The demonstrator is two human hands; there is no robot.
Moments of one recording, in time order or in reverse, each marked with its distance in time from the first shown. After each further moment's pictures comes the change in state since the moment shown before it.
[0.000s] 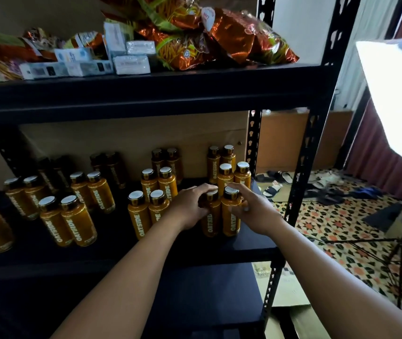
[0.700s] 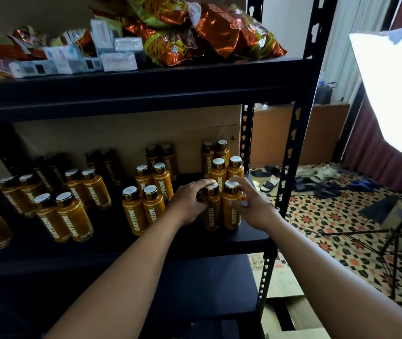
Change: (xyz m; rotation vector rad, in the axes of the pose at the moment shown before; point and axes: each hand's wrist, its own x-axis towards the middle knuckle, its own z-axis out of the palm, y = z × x) left_hand 0.004 0.007 0.018 -0.095 0.061 0.032; right_hand -0.017 0.003 -0.006 0.031 0.056 0.031
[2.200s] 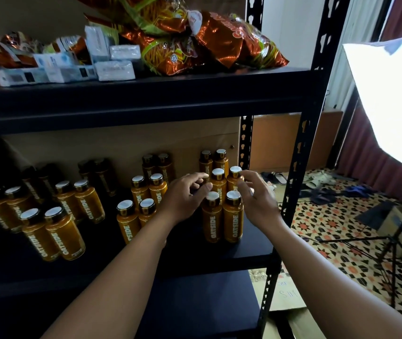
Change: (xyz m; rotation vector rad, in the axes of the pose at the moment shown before) left_hand 0.028 -0.002 -0.023 -0.050 0.198 0.157; right_hand 0.027 -0.017 -0.004 0.234 0.386 -0.001
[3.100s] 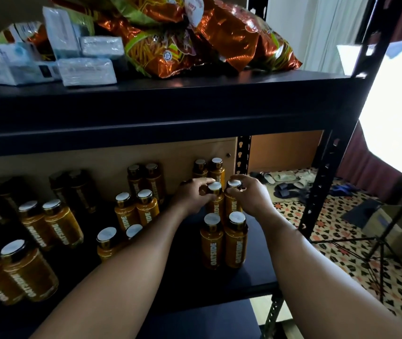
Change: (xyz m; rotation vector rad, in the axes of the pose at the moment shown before) left_hand 0.105 -0.040 0.042 0.026 -0.245 -0.144; right_hand 0.095 0.020 0.024 -0.190 -0.100 0.166
